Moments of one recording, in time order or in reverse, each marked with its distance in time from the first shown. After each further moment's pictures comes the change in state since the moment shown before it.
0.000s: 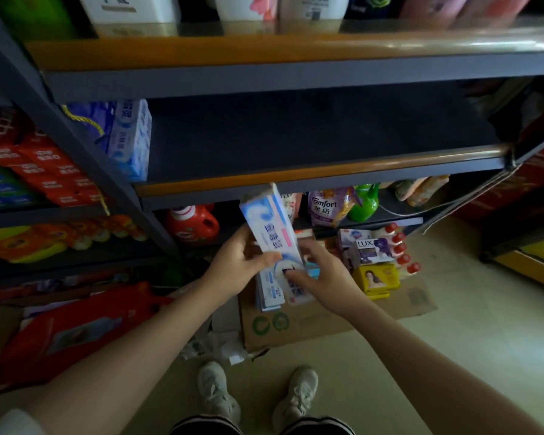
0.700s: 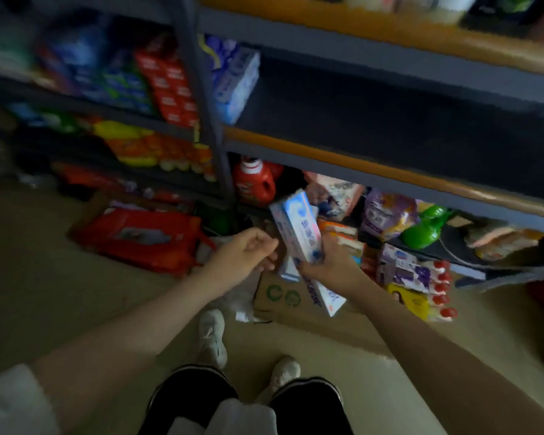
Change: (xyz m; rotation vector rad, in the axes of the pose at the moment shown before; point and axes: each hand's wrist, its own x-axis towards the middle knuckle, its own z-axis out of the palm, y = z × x) left_hand -0.101 0.002 0.025 0.027 0.320 -0.330; right_hand -0.003 -0.002 0.005 -0.212 -0.397 -0.073
